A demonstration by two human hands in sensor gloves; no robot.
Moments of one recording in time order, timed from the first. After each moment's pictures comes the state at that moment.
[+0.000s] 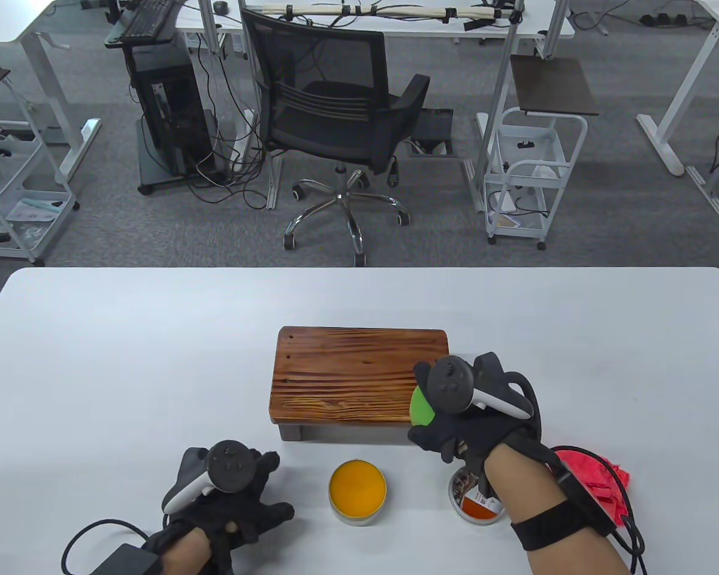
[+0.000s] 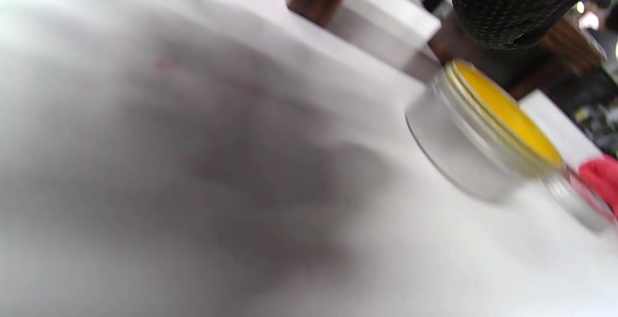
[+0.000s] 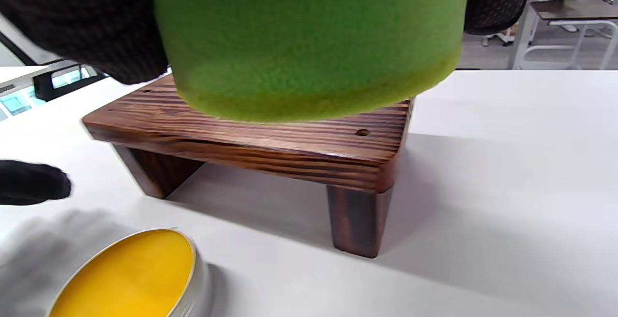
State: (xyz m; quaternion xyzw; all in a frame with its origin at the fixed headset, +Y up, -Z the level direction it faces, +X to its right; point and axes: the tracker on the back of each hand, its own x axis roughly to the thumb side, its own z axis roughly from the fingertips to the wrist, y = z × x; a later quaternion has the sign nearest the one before) left_hand -0.237 -0.782 -0.302 -0.25 -0.10 0.24 0.93; right_hand 0.136 -0.642 -0.379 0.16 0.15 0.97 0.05
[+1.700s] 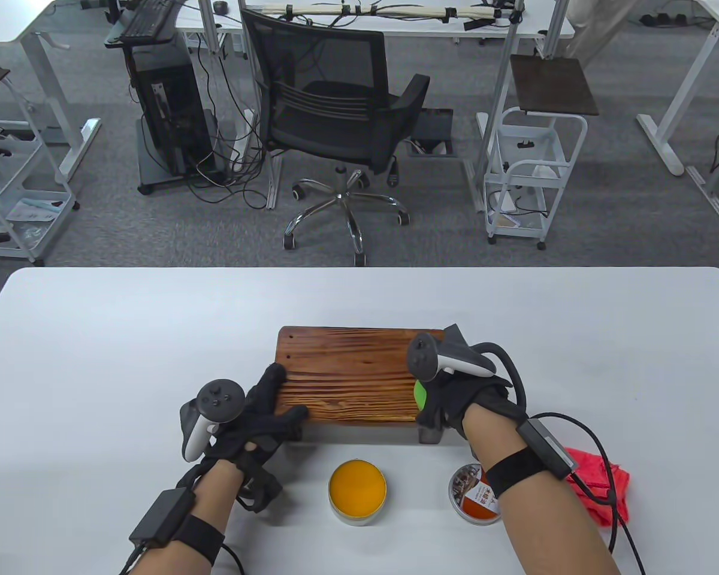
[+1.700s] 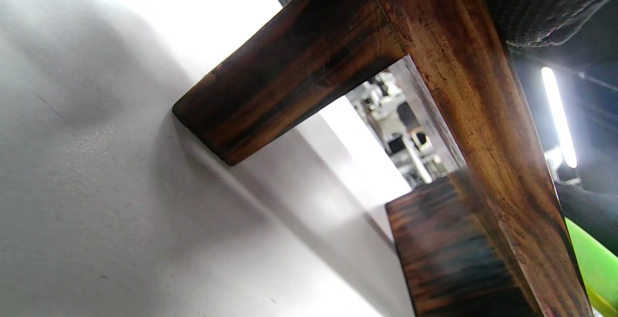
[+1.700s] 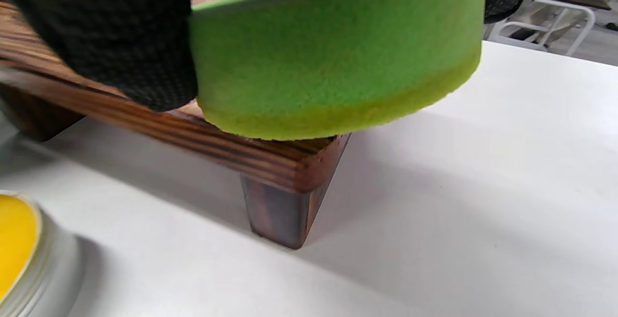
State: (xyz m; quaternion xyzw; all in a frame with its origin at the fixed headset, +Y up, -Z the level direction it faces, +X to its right) left_hand -0.226 -0.792 -0.393 -0.14 -0.04 0.44 0.89; right_hand 0.112 -0.682 -0.443 0.13 0.22 0.97 -0.06
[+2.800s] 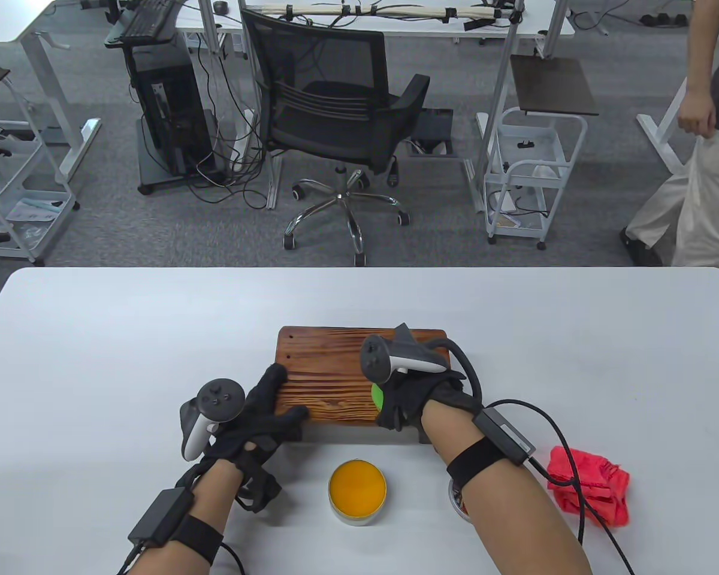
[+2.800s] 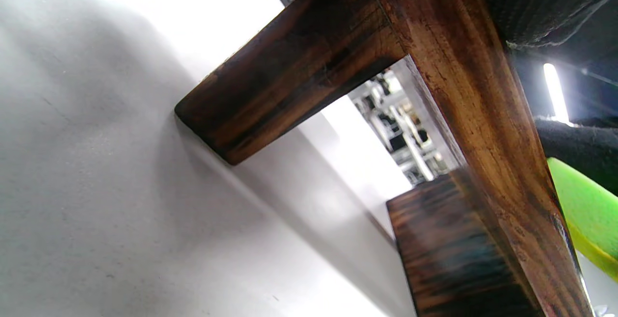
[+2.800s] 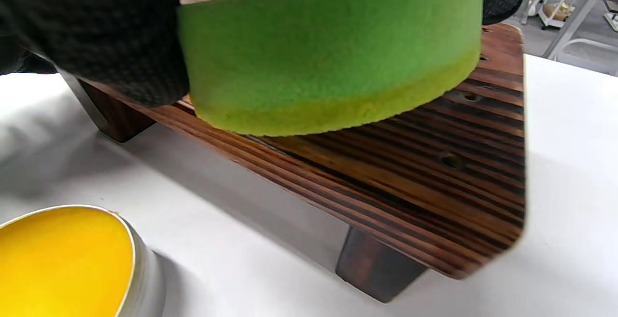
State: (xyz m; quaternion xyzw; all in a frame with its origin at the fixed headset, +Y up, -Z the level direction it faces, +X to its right) left_hand -0.227 -0.791 -0.394 -0.14 -0.04 0.44 0.89; right_hand 0.055 -0.678 -0.441 0.20 0.22 0.95 -0.08
